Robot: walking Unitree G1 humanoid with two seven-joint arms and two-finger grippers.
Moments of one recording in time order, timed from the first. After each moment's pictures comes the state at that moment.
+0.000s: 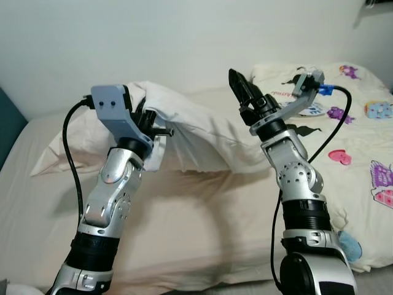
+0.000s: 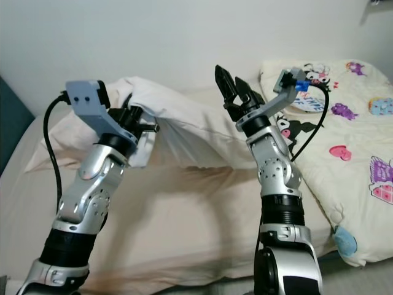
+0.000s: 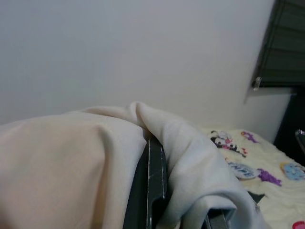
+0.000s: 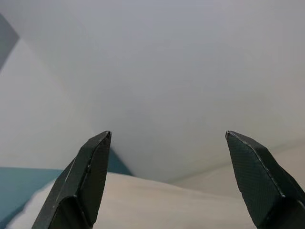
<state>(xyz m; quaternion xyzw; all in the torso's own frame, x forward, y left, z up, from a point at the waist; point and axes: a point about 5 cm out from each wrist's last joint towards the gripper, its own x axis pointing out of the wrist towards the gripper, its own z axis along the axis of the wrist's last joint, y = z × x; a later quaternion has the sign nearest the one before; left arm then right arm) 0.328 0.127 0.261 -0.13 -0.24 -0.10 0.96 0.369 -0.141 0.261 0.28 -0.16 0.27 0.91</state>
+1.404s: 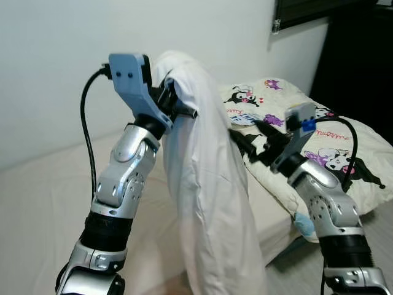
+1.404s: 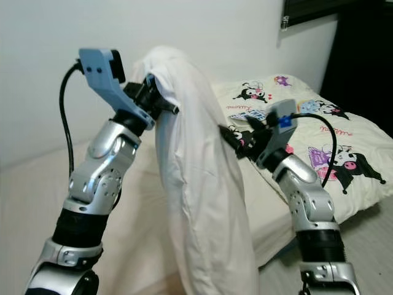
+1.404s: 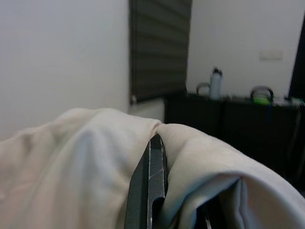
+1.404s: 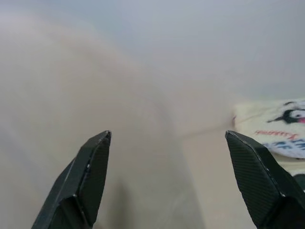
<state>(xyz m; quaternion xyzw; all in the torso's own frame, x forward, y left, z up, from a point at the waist) 0.324 0.098 0.277 -0.13 -0.25 -0.21 0.94 0.343 -0.184 0.221 0.11 -0.10 0.22 0.96</state>
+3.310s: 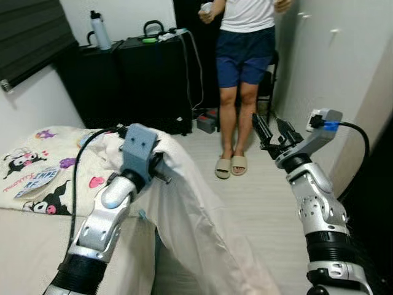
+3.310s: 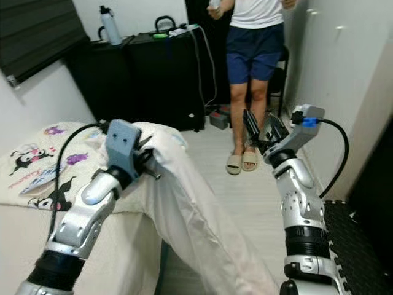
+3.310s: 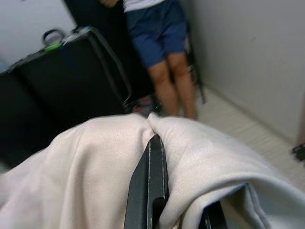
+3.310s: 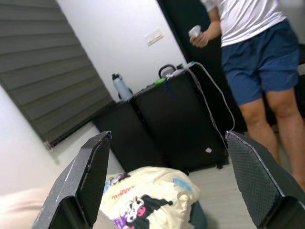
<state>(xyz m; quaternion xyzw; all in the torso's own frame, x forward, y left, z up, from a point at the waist) 0.315 0.158 0.173 0.09 -0.09 -0.12 0.98 0.351 -0.189 0.197 0.19 -0.13 0.14 0.96</state>
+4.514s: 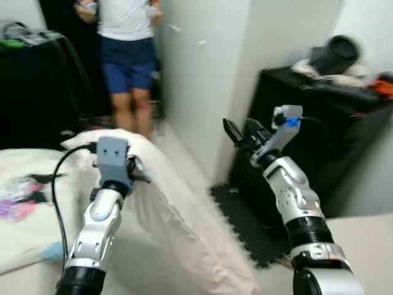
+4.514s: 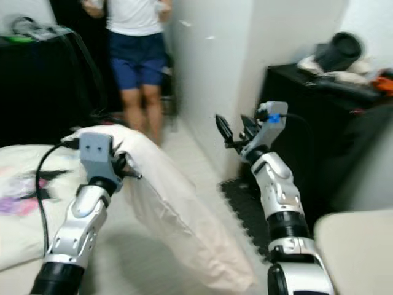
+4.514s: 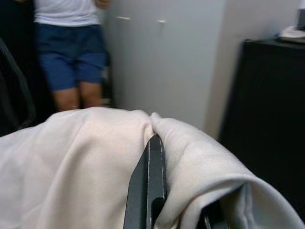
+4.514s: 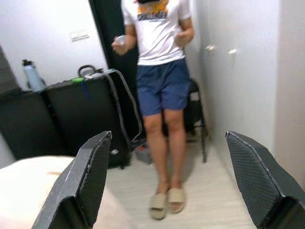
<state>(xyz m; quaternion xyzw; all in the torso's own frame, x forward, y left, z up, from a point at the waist) 0.315 0.171 0.160 0.01 -0.11 0.01 0.99 0.374 -0.148 0.211 0.13 -0.11 0.25 0.95</state>
